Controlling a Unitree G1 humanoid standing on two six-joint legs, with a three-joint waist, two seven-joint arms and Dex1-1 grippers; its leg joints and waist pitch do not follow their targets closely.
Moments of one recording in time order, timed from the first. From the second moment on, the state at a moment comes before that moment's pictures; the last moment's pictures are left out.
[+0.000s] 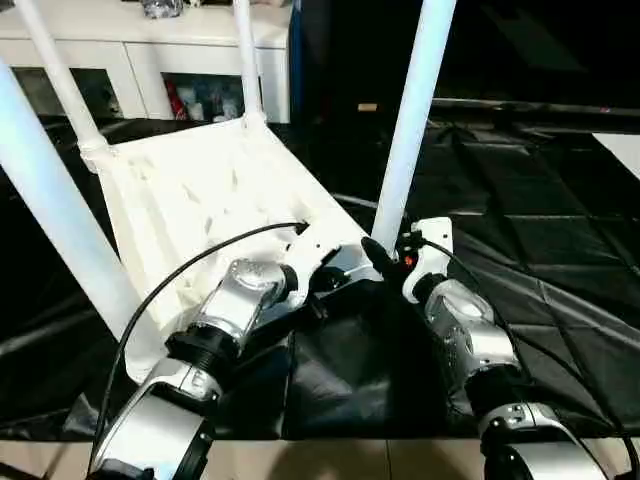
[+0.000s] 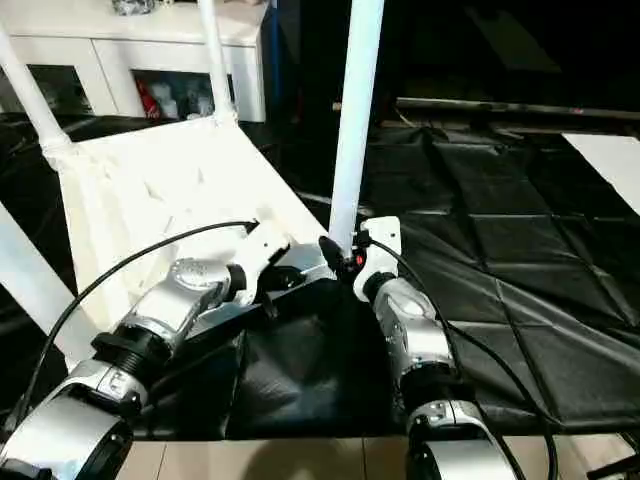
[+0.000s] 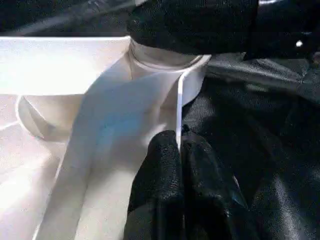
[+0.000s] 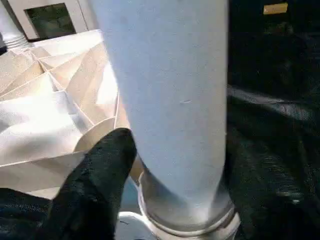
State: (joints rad) left arm -0.70 0.11 -0.25 0.76 0.08 0.18 -0.73; right arm -0.53 -0.04 -0.09 0.76 0.15 -0.05 0.45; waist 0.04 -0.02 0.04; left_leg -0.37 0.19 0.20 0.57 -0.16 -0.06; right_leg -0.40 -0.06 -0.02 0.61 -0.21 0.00
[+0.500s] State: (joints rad) left arm -0.30 0.09 -0.17 0.15 -0.05 0.26 -0.66; right arm -0.15 -0.33 -0.01 0.19 0.33 0.26 0.86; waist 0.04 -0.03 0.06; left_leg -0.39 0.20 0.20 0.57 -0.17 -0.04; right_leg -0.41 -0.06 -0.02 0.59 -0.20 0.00
